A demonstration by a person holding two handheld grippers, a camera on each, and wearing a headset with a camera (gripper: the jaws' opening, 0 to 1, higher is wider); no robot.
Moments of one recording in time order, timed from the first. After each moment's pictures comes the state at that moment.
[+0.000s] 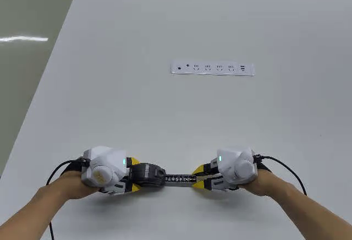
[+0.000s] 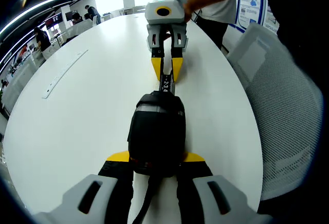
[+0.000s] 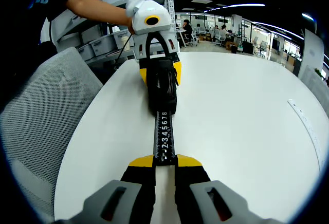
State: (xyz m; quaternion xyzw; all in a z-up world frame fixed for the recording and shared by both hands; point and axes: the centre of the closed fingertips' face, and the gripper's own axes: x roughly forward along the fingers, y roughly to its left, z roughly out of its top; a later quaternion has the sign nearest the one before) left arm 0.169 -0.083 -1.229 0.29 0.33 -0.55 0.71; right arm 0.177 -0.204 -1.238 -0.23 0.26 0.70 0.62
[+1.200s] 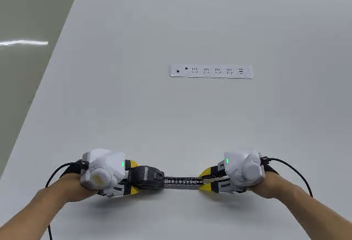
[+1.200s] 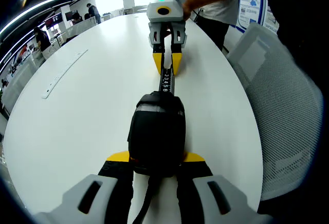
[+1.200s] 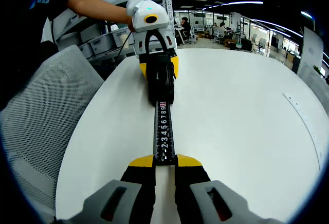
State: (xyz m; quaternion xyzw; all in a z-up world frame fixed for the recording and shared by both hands) left arm 0.170 -0.083 -1.230 0.29 0.33 -0.55 0.71; right arm 0.181 -0.227 -1.240 -0.23 0.27 0.70 0.62
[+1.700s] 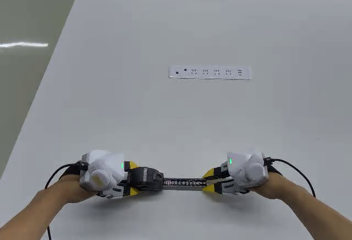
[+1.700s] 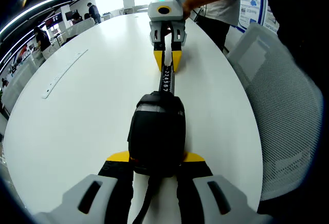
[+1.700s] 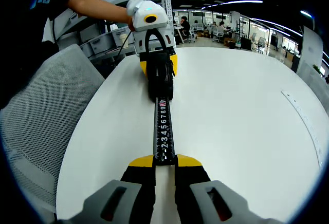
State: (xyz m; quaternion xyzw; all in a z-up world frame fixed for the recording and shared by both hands) left arm 0.170 -0.083 -1.230 0.29 0.33 -0.55 0.71; right arm 0.181 -0.237 -1.239 -0.24 0.28 0.69 0.62
